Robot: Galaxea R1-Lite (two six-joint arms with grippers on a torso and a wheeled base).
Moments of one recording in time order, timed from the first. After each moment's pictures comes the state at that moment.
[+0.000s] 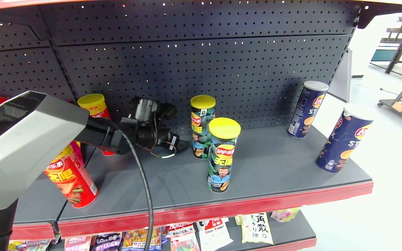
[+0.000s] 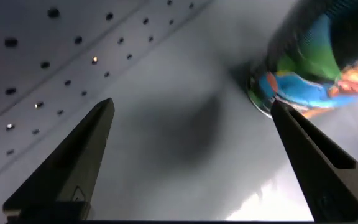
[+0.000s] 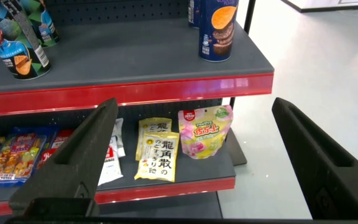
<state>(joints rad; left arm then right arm) -0.36 2.25 -1.40 -0.28 -0.16 0.18 0.00 0.00 0.00 0.00 0.01 0.00</state>
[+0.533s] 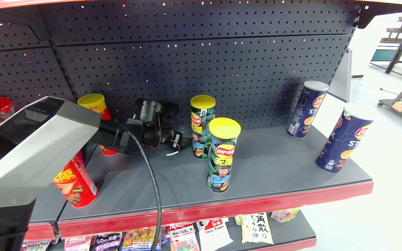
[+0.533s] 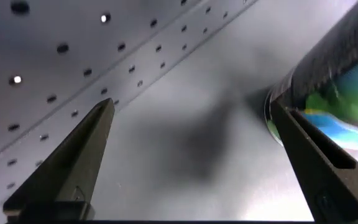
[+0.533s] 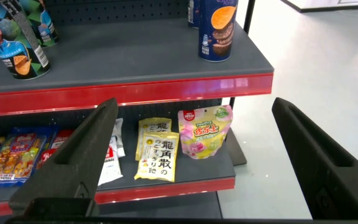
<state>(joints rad) -0.36 2.32 -1.48 -0.33 -0.15 0.18 0.00 0.00 0.00 0.00 0.01 0.00</state>
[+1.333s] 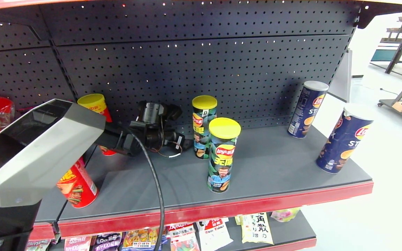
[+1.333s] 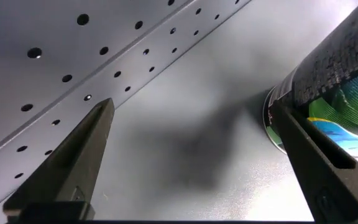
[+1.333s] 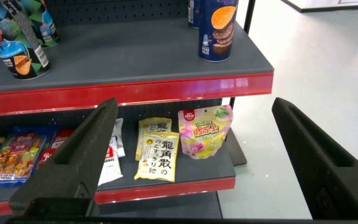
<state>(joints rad) -0.38 2.34 -1.48 -0.34 -0.16 0.17 0.00 0.00 0.00 0.00 0.01 0.00</state>
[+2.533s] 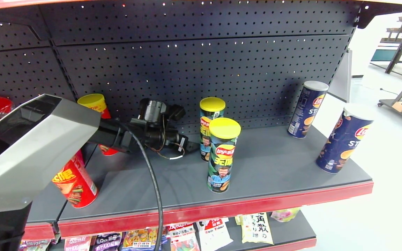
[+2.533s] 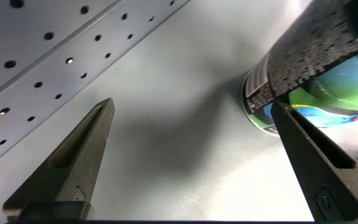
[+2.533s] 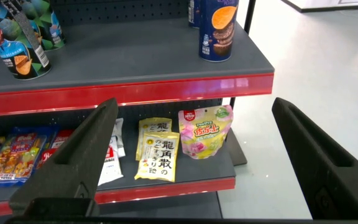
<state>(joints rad) -0.40 2.29 -1.47 -0.25 -0.24 0.14 0.00 0.00 0.00 0.00 0.01 0.00</state>
